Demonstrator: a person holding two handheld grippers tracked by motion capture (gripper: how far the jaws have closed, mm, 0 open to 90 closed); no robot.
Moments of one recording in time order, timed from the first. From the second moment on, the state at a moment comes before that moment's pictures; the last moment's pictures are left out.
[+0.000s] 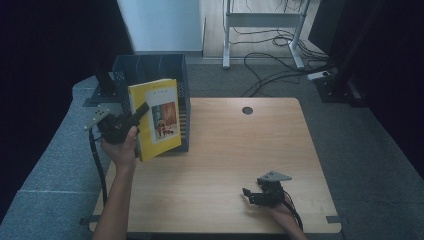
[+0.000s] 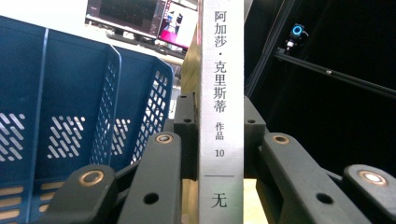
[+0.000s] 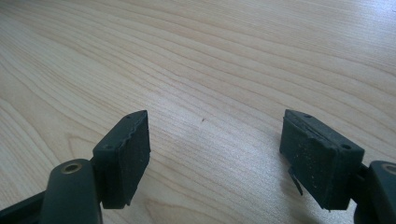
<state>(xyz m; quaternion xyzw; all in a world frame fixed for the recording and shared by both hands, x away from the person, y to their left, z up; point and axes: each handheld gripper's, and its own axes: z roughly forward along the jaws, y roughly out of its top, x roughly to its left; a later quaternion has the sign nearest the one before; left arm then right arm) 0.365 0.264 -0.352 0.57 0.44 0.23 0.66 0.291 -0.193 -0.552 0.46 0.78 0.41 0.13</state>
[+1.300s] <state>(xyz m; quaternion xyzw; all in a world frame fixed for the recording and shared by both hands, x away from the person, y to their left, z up) 0.410 0.241 -0.351 0.57 0.46 0.25 0.63 0.290 -0.194 -0.553 0.46 0.77 0.41 0.13</state>
